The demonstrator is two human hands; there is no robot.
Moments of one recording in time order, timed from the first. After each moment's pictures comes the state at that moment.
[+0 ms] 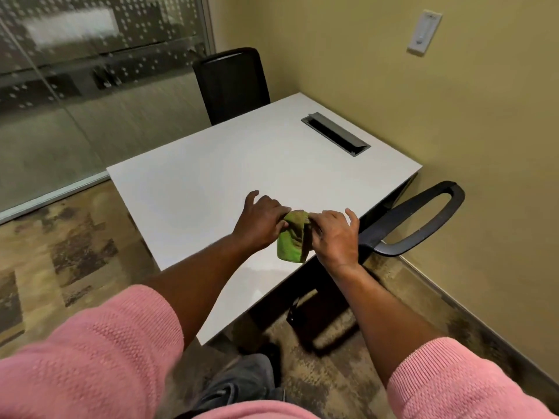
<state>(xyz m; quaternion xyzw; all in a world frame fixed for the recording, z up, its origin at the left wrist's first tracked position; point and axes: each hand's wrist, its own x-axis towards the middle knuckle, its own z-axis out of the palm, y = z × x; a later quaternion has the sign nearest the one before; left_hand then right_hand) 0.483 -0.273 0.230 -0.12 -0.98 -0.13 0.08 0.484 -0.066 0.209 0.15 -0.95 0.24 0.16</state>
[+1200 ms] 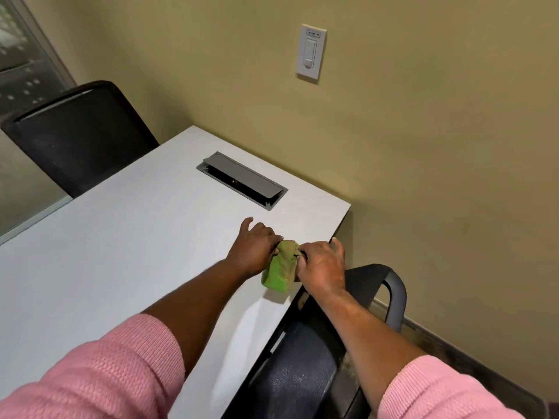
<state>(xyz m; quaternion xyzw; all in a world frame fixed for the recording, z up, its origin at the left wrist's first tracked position) 0.060 -0.046 0.173 -0.28 -0.96 -0.02 -0.02 0.127 0.139 0.150 -0.03 -0.97 0.20 0.11</state>
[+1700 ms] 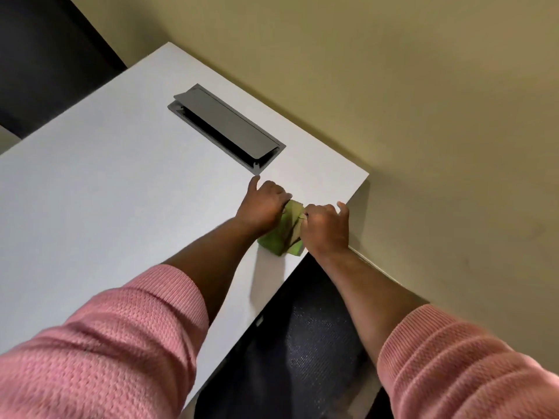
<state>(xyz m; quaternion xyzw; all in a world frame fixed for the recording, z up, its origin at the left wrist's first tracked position) -0.081 0.049 0.045 -0.24 -0.97 0.00 -0.10 -0.027 0.217 0.031 0.01 -0.99 0.12 0.00</state>
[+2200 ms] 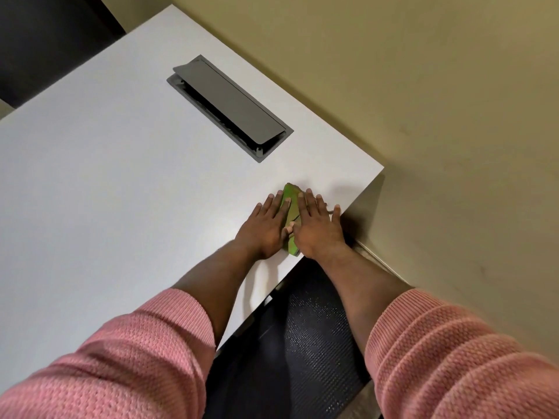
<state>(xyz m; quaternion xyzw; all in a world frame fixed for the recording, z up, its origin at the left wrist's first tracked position) -0.039 0.052 -0.030 -0.15 -0.95 -0.12 -0.24 -0.051 0.218 -0.027 0.11 -0.96 0.05 -0.26</state>
